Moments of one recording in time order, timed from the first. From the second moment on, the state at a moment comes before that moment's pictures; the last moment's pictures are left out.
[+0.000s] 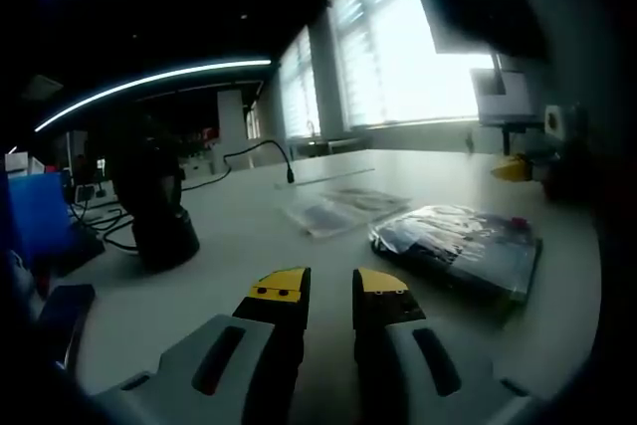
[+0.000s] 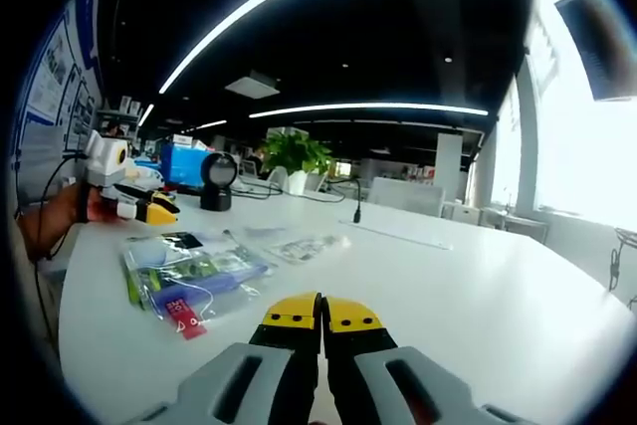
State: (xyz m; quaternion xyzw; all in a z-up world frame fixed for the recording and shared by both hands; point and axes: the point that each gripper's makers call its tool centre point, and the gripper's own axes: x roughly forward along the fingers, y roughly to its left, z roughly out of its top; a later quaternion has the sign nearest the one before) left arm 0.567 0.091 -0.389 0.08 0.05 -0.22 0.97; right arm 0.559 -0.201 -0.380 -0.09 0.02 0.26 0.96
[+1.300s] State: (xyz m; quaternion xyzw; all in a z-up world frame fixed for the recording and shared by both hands) left arm 0.564 0.089 -0.388 0.09 0.05 -0.22 0.97; right arm 0.548 -0.190 -0.379 -0.14 0.01 0.27 0.95
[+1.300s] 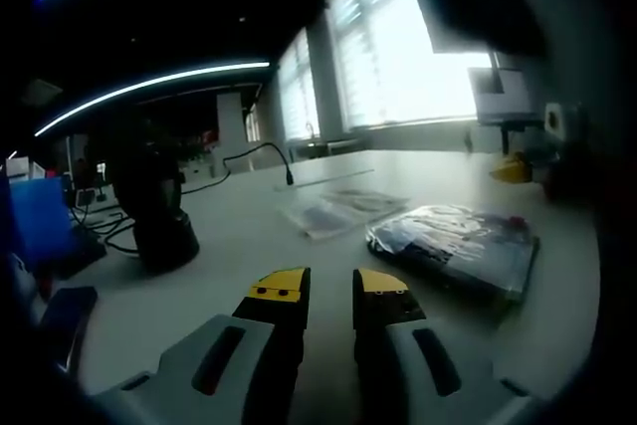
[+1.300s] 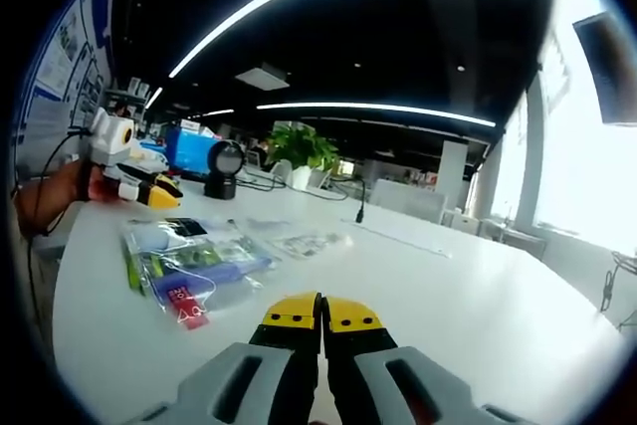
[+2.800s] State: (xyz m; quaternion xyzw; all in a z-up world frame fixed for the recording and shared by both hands) left arm 0.552 0.069 -0.377 0.03 0.05 -0.24 0.97; right arm 0.544 -0.186 -0.362 -0.11 -0.02 0.28 0.95
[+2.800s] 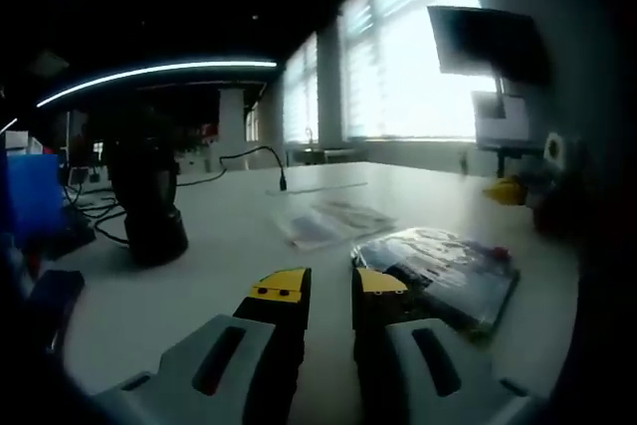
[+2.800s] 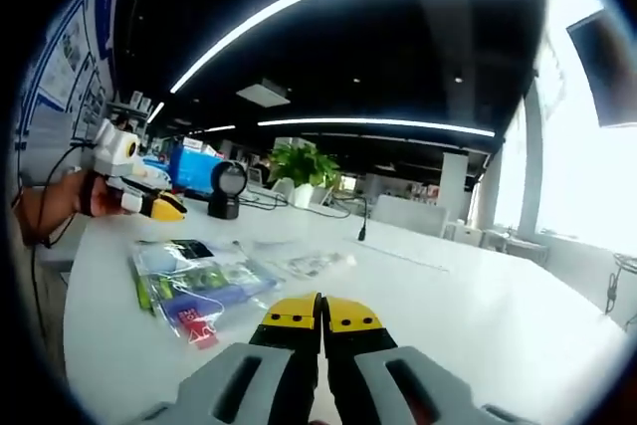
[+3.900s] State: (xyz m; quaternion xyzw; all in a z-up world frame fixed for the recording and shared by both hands) left arm 0.548 0.050 -0.383 0.03 0.12 -0.30 0.95; right arm 0.544 -0.148 -0.376 -0.17 0.01 0.35 0.92
